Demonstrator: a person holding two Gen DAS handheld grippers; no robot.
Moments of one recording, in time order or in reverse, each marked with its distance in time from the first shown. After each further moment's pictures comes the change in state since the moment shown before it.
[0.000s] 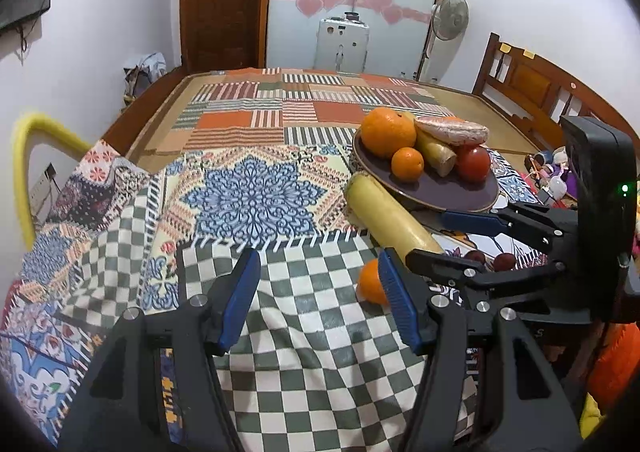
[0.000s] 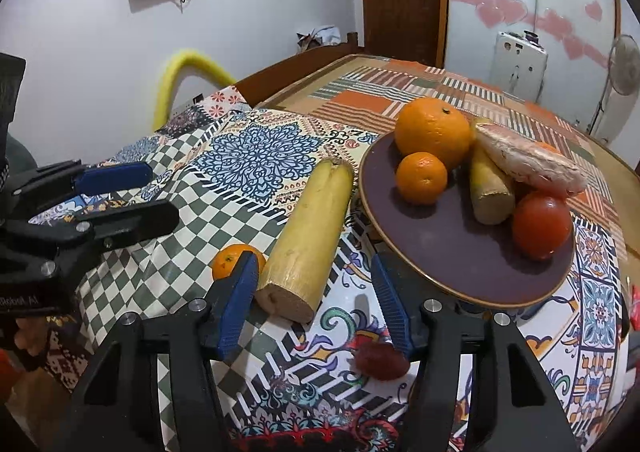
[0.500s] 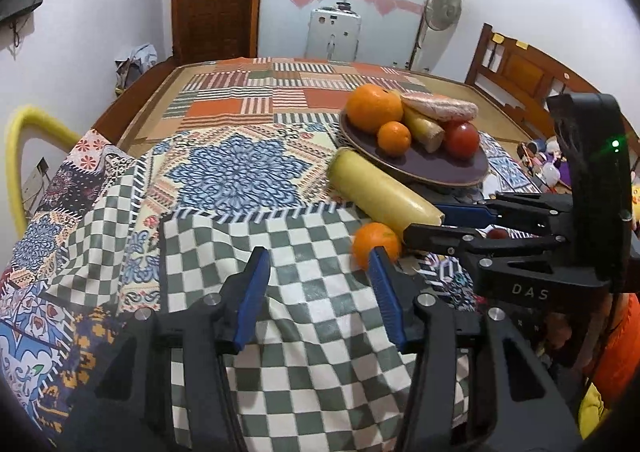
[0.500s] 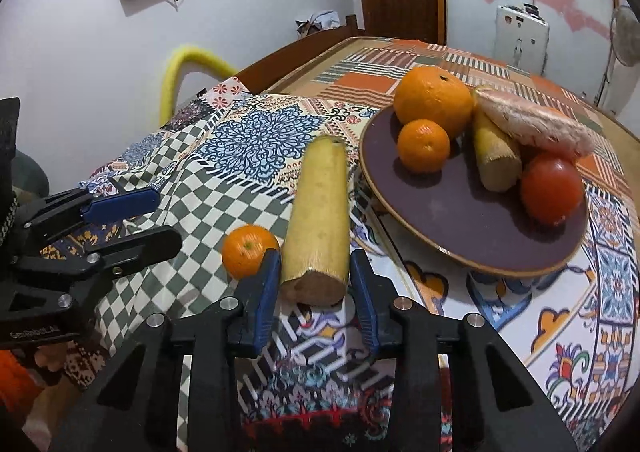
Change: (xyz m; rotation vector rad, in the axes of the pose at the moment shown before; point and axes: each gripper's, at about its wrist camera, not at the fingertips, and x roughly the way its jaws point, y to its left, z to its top) left arm 0.002 -0.014 -0.017 0.022 0.032 -0.025; right arm -0.007 -0.004 -0.016 0.073 0.037 0.049
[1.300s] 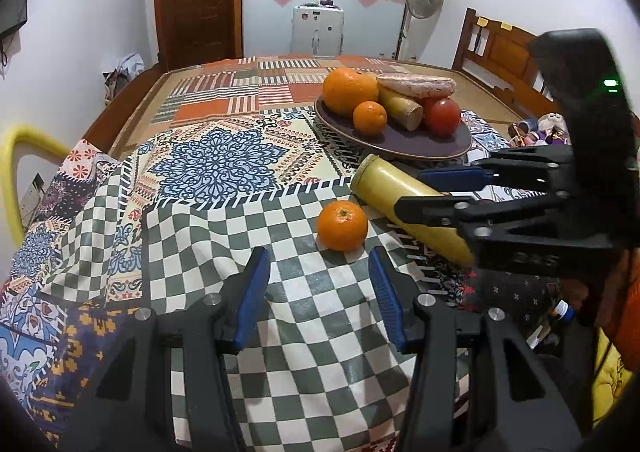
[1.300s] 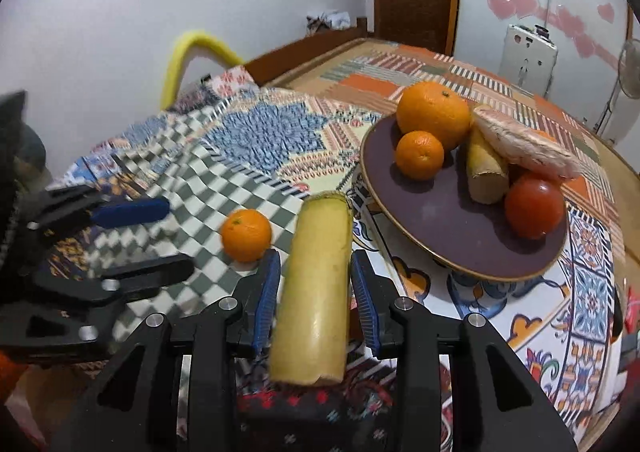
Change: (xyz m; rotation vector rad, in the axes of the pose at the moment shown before) left arm -0.001 -0.013 -0.015 0.065 0.009 -0.007; right arm 0.005 0.006 0.007 -0.108 0.050 -0.031
